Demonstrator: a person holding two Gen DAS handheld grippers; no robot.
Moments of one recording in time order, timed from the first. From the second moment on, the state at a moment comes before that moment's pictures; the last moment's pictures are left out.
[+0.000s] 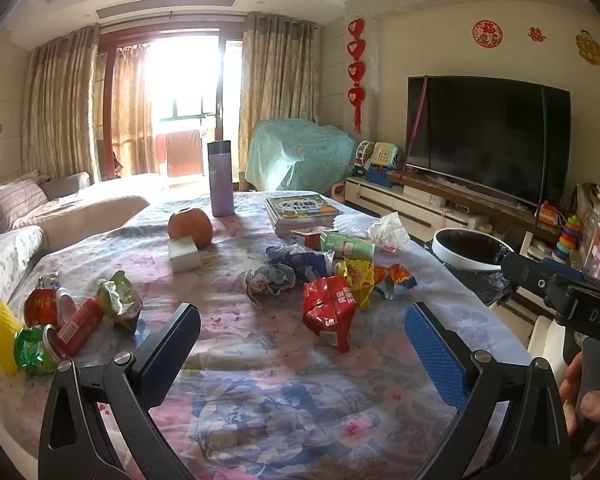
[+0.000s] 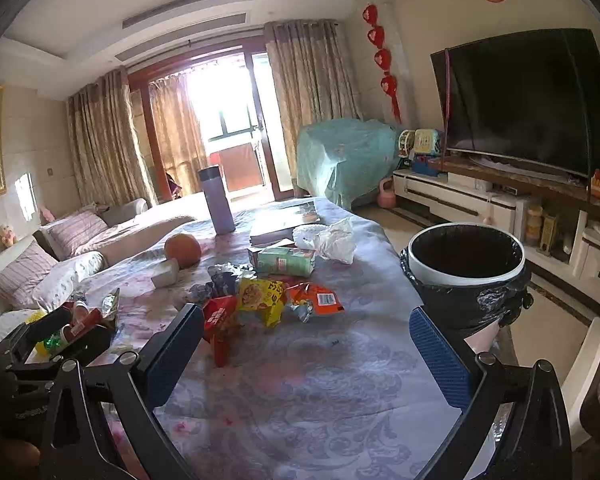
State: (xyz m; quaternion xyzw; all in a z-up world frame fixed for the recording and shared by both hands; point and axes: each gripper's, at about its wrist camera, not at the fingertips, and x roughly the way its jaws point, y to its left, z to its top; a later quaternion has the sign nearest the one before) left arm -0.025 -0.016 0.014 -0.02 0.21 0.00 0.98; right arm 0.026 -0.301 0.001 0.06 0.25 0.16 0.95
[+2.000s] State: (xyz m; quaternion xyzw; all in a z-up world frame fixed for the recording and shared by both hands) left arm -0.001 -0.015 -0.005 -0.02 0.24 -0.01 0.97; right arm 0.041 -0.303 -0.017 0.06 0.28 0.17 0.94
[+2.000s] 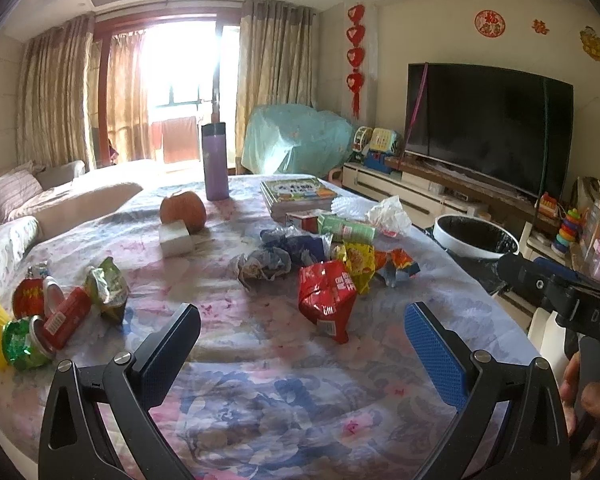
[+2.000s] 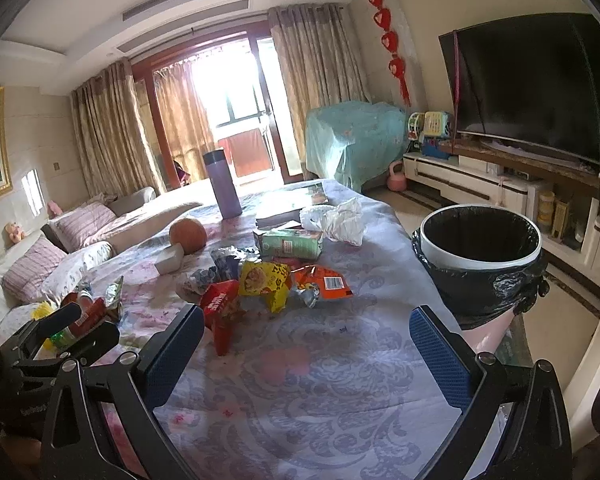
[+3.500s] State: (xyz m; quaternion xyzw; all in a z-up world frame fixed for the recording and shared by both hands) left arm 0.128 -0.020 -0.045 -0.06 0.37 -0.08 0.92; right arm 0.145 -0.291 -0.071 0.06 0.41 0.22 0.89
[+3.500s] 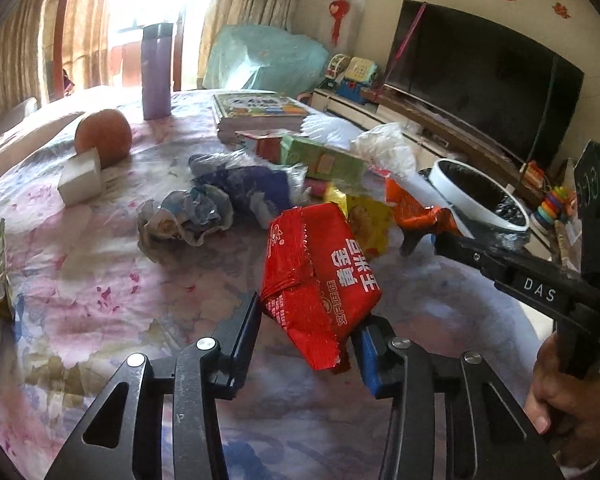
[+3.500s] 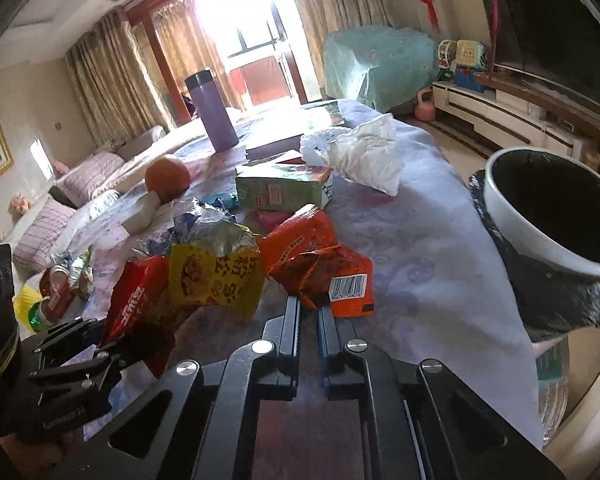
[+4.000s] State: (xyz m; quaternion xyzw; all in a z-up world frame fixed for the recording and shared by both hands) left arm 0.123 -0.070 -0.014 -0.04 0.35 -0.15 0.92; right arm 0.135 -0.356 -0.046 0.09 0.38 0.16 0.91
